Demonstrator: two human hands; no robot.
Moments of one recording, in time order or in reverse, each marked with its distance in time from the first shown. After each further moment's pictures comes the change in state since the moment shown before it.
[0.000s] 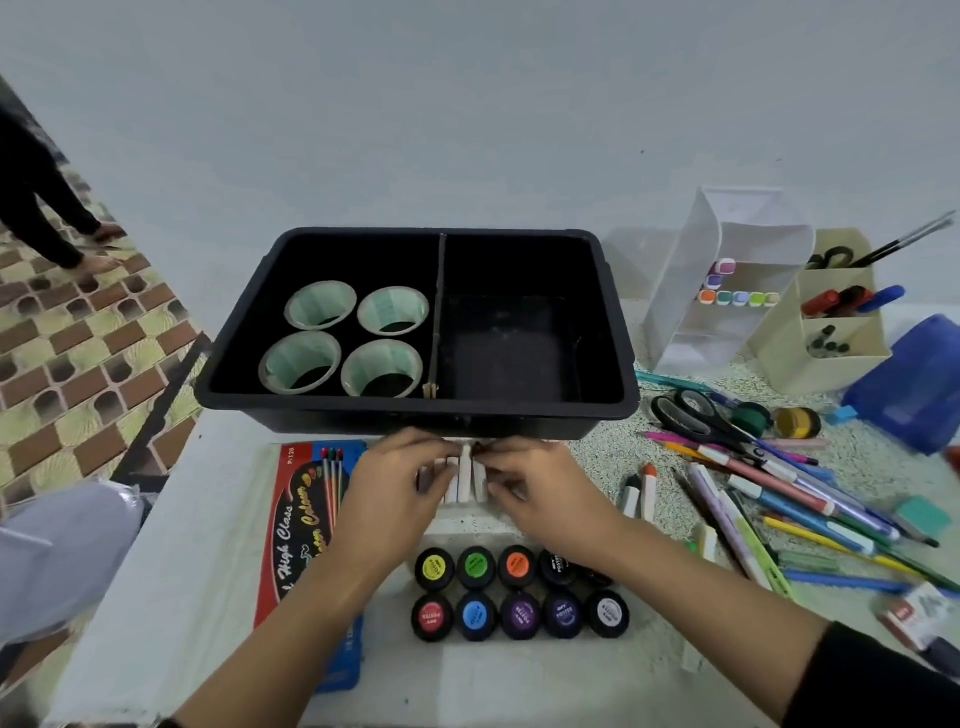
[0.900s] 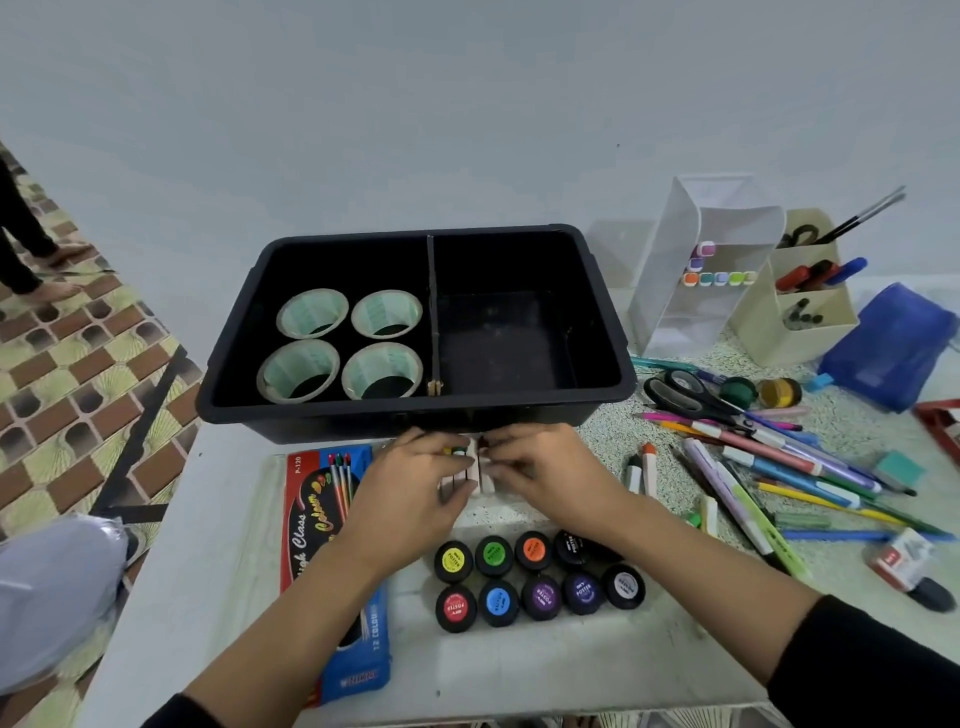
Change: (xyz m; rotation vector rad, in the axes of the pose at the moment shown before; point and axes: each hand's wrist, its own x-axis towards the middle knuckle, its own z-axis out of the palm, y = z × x) left_hand 0.006 -0.011 -0.004 0.210 -0.209 0.202; right_hand 0.003 0.002 0.001 -0.063 0.091 -0.062
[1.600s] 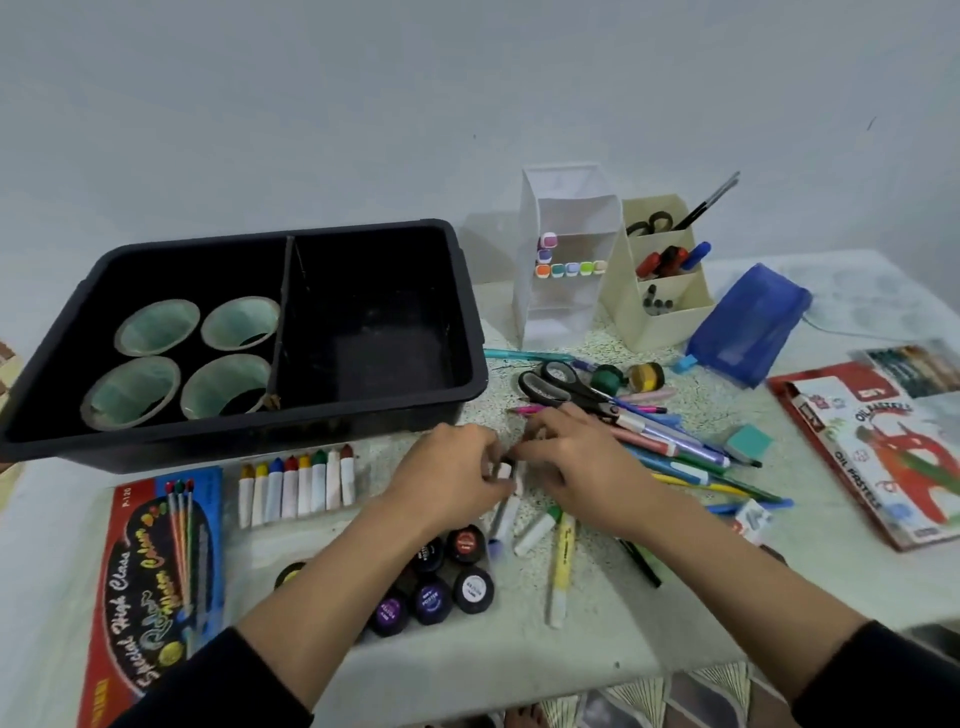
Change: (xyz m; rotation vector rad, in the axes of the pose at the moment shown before) left_hand 0.088 0.147 0.053 -0.113 -0.392 -0.161; right_hand -0.096 0.086 -0.099 -0.352 -0.069 0.112
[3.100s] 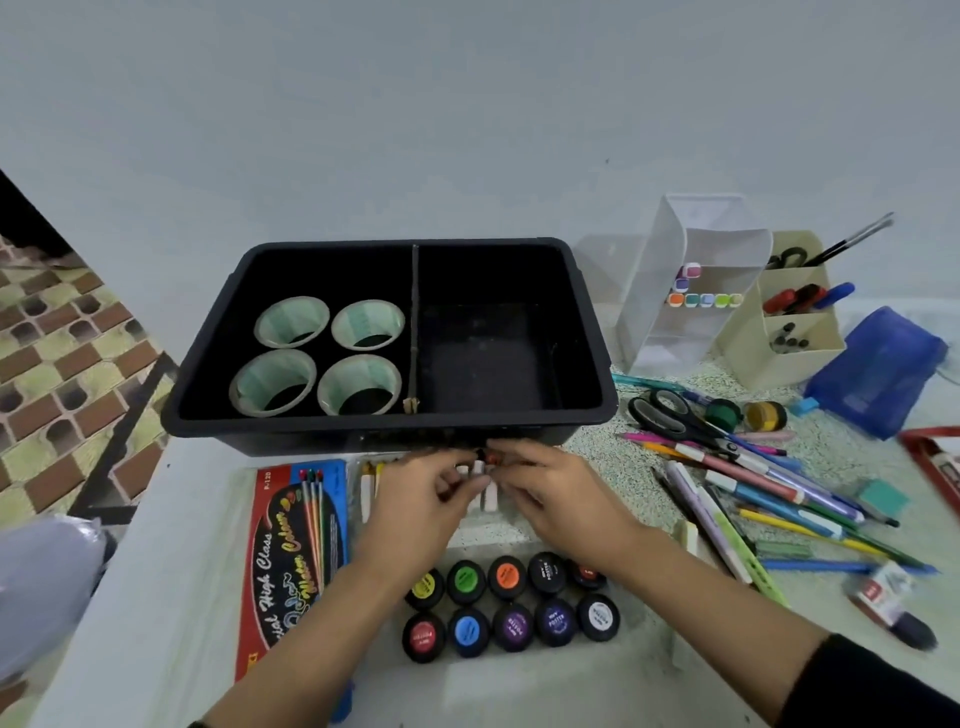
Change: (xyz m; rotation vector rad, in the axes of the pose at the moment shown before) left_hand -0.065 -0.116 -0.026 -0.348 0.458 -0.027; right_hand 0.072 -0.092 0.057 0.221 0.095 -0.174
